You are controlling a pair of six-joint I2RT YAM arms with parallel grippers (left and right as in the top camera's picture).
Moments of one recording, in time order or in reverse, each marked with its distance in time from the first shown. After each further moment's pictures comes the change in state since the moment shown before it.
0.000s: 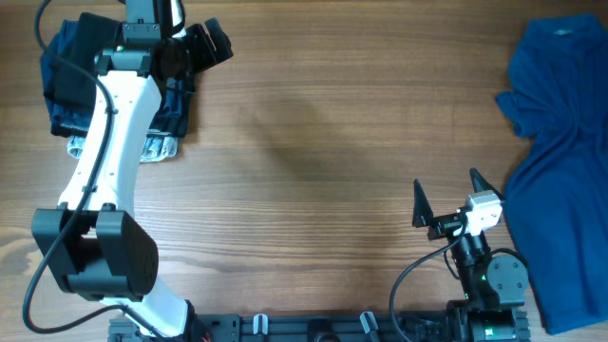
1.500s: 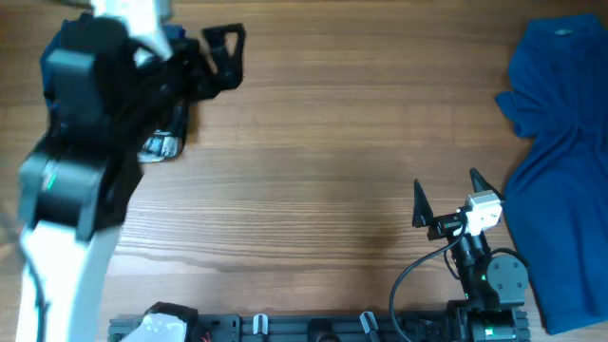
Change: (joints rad) left arm -0.173 -0.568 -0.019 -0.036 -0.007 0.000; right arm 0.000 0.000 0.000 -0.002 0.000 0.000
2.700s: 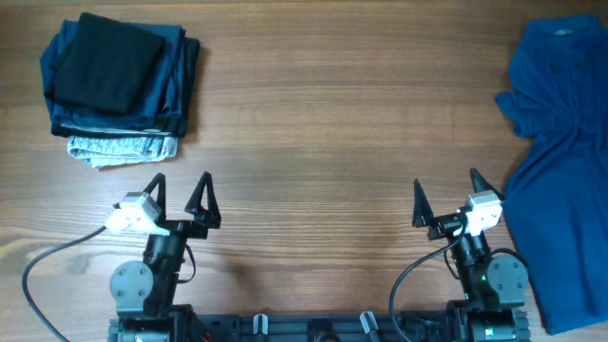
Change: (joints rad) left arm 0.243 -1.168 -1.550 0.776 0.000 -0.004; right arm 0.000 -0.003 0.000 0.000 0.000 0.000
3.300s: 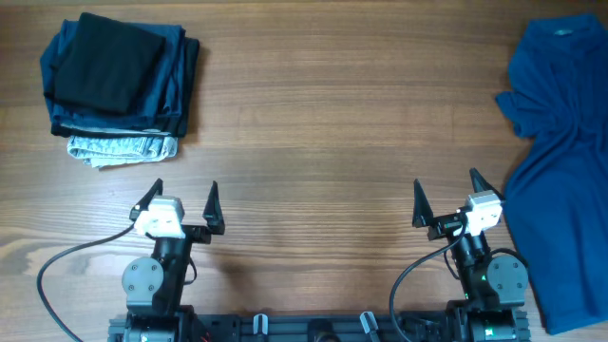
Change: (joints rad) left arm -0.045 -0.065 -0.081 -0.072 -0.089 0.401; right arm 0.000 0.000 0.000 0.000 0.000 0.000
